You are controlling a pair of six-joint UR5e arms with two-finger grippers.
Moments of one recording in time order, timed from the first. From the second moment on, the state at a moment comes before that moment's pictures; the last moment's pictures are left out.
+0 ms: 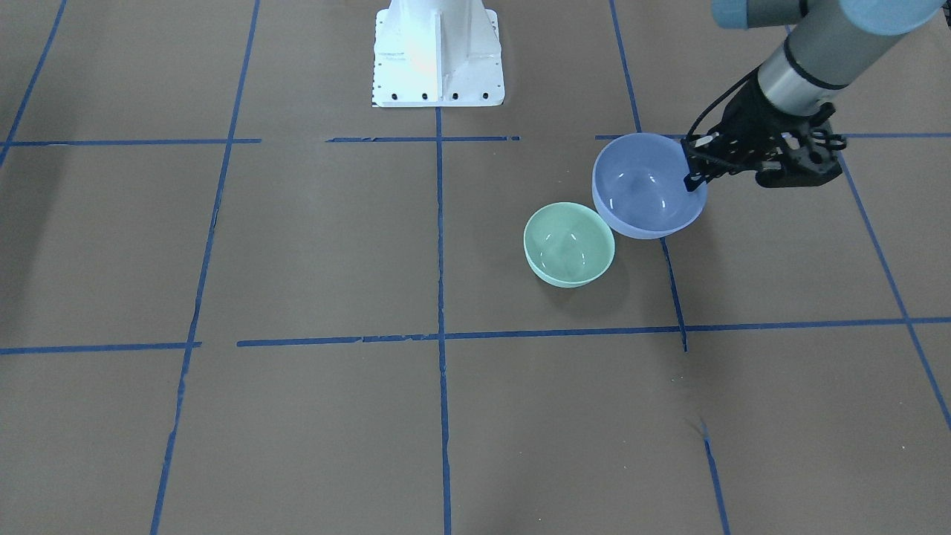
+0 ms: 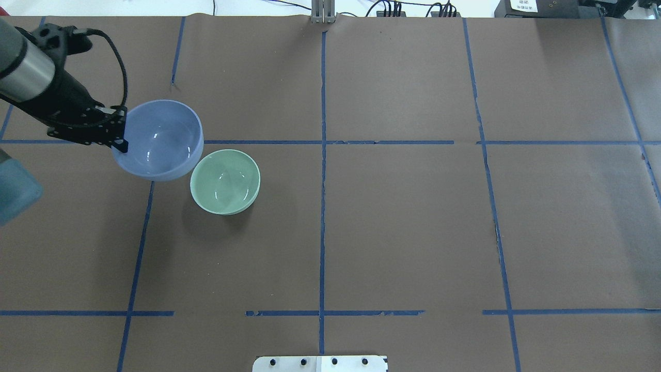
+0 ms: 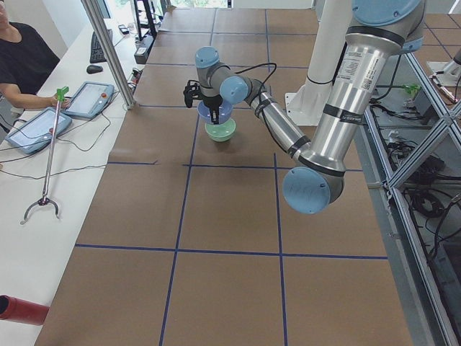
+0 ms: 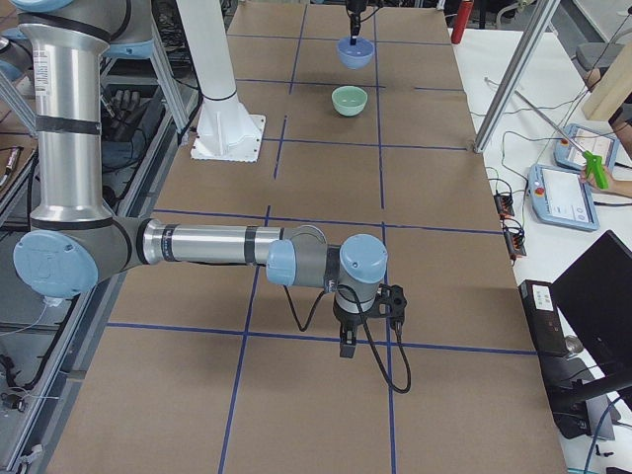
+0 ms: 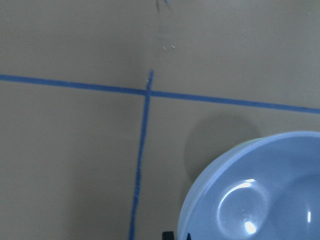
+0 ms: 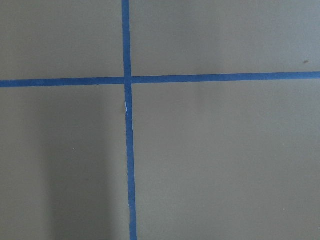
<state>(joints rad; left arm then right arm) -0.95 -1.91 -1.99 -1.49 -2.29 -1.00 1.58 -1.62 1.64 -1.63 2.28 0.02</state>
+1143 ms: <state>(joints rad) -0.81 -1.93 -1.83 -1.76 -2.21 -1.17 1.58 -1.62 1.64 -1.63 2.28 0.02</state>
